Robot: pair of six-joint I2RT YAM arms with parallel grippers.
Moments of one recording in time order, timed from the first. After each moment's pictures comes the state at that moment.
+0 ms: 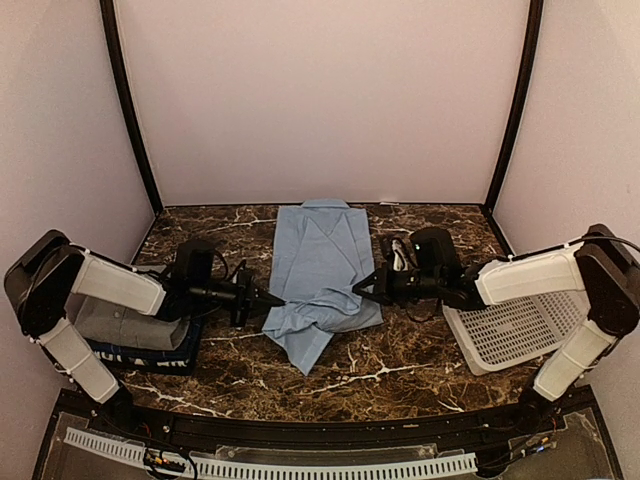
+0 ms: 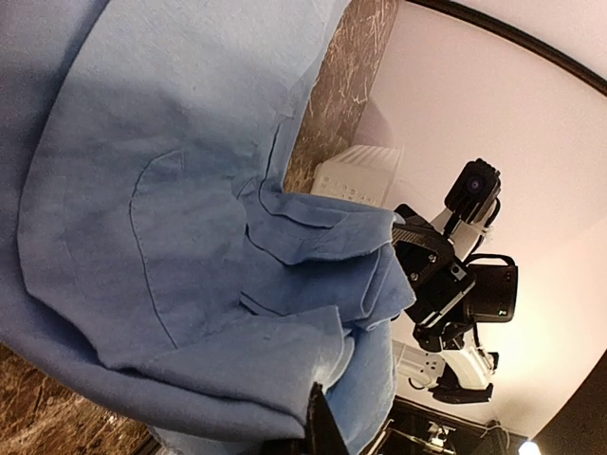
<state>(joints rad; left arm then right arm) -0.55 1.58 0.61 0.46 0.82 -1.46 0.73 1.57 0.76 0.27 -0.40 0.88</state>
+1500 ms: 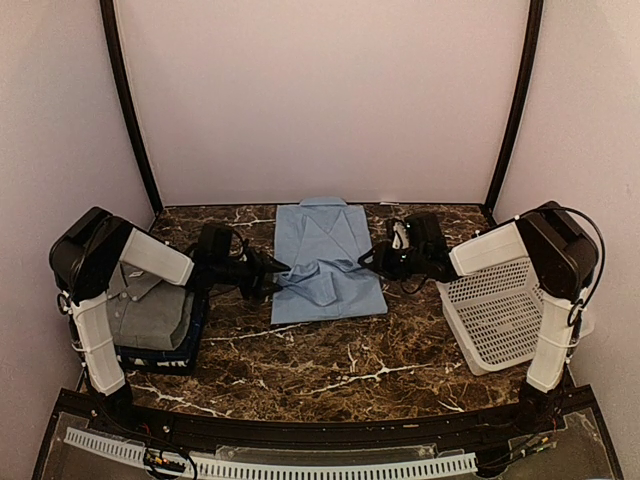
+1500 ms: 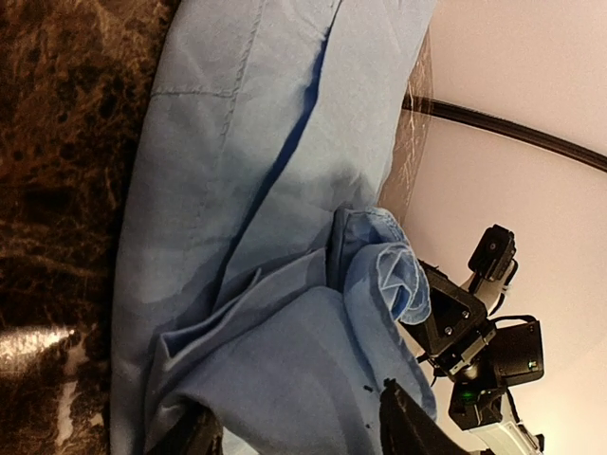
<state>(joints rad) -0.45 1.92 0.92 0.39 0.63 -1.32 0.53 1.92 1.03 0.30 -0.35 0.73</state>
